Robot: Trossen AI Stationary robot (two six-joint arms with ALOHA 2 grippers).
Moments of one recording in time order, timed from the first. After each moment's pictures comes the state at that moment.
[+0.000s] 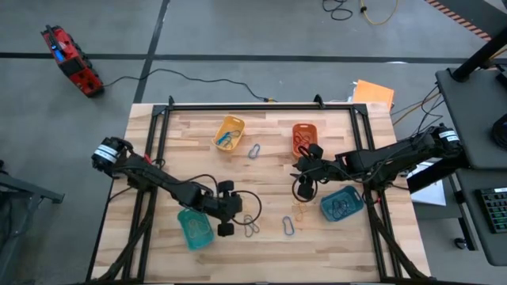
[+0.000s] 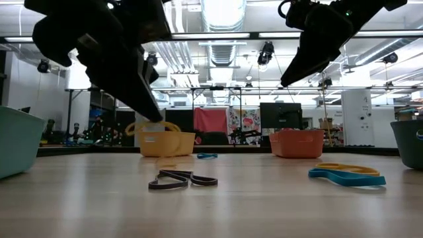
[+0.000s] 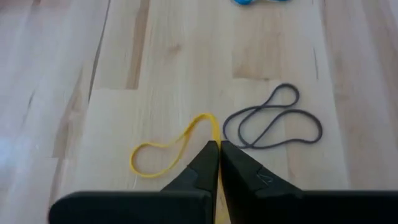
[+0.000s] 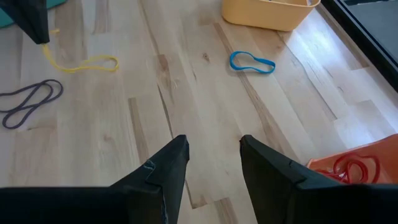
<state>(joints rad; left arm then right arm) -0.40 1.65 0.92 -0.21 -0.28 -0.35 0.16 1.24 0.78 -0.34 0.36 0.28</state>
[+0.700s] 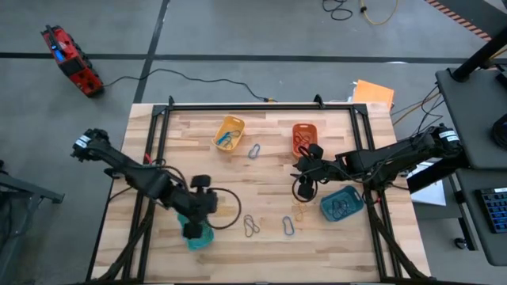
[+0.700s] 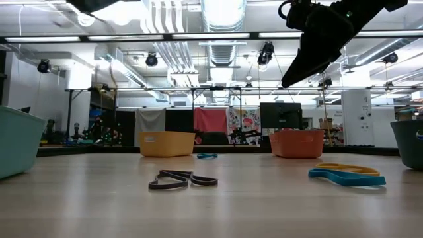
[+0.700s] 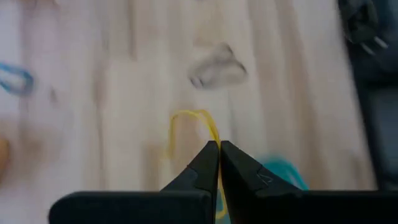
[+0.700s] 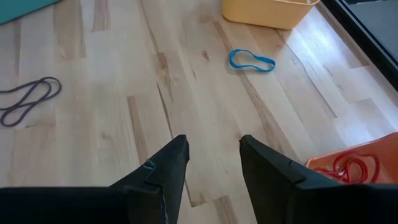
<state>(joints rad) -0.52 1.40 1.25 -0.93 -0.20 -0.39 0.16 1.24 0.78 -0.34 0.36 0.28</state>
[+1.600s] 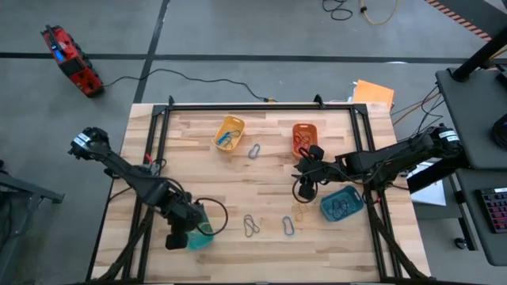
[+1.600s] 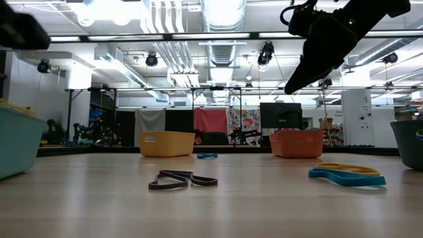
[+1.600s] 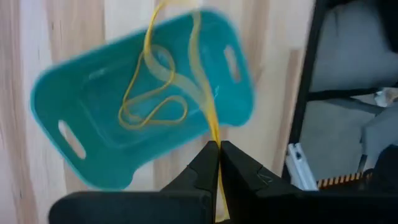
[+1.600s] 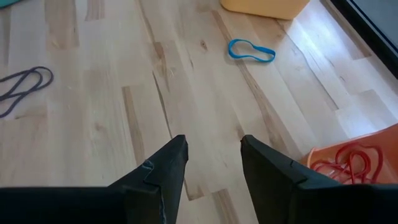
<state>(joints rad) -0.59 1.36 1.05 -0.96 0.22 -0.72 0.16 1.24 0.73 -0.31 0.37 0.28</state>
